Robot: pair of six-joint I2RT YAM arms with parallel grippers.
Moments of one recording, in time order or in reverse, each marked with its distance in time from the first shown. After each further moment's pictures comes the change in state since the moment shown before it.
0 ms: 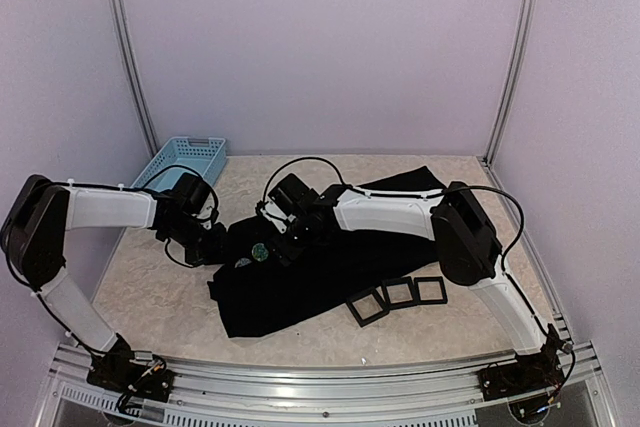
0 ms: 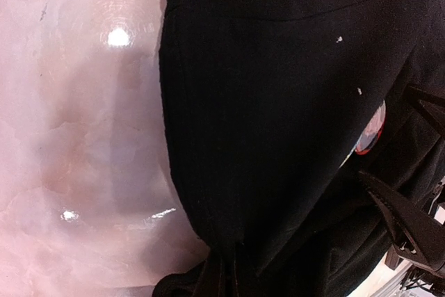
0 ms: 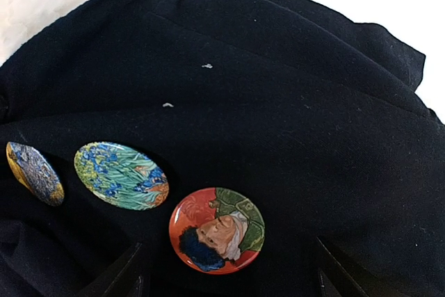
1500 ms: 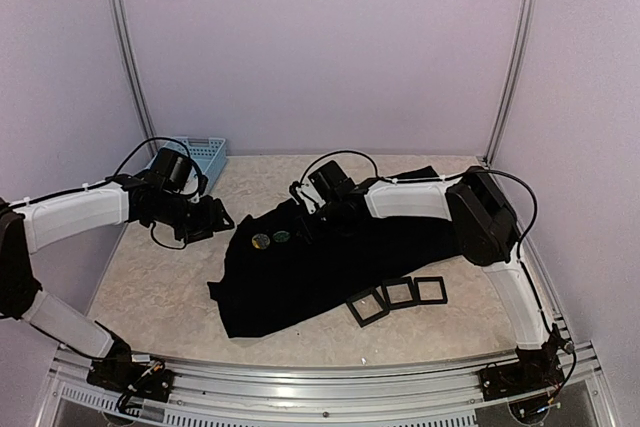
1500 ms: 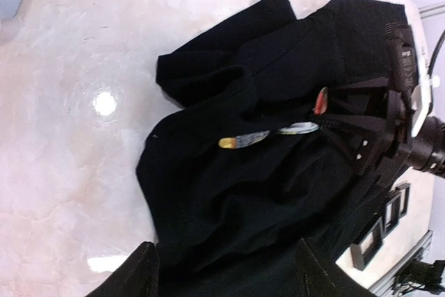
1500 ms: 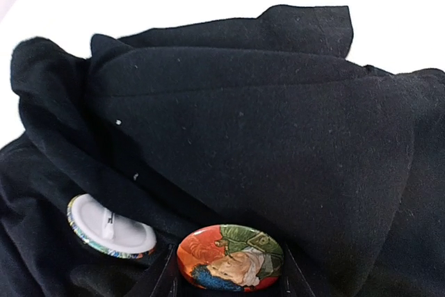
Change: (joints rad) left arm -0.004 -0.212 0.043 -0.036 -0.066 0.035; right arm -0.158 -0.085 -0.226 0.248 -0.204 0.161
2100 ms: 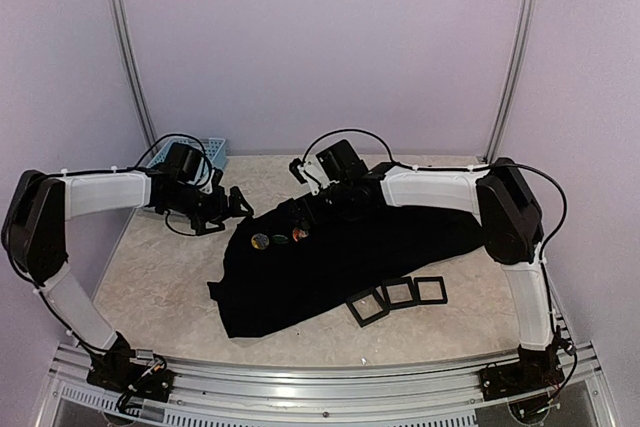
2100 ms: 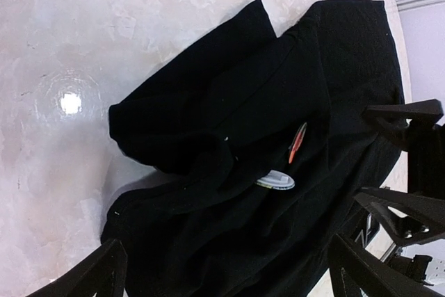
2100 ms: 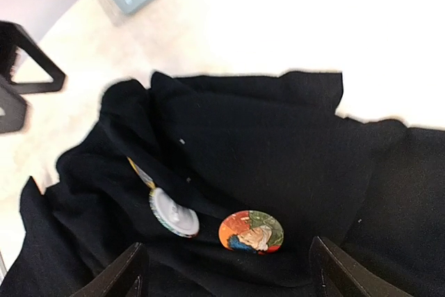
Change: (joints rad) left arm 0.077 0.229 0.121 0.126 0.193 0.064; right arm -0.004 -0.154 -0.085 0.039 -0.021 -0.029
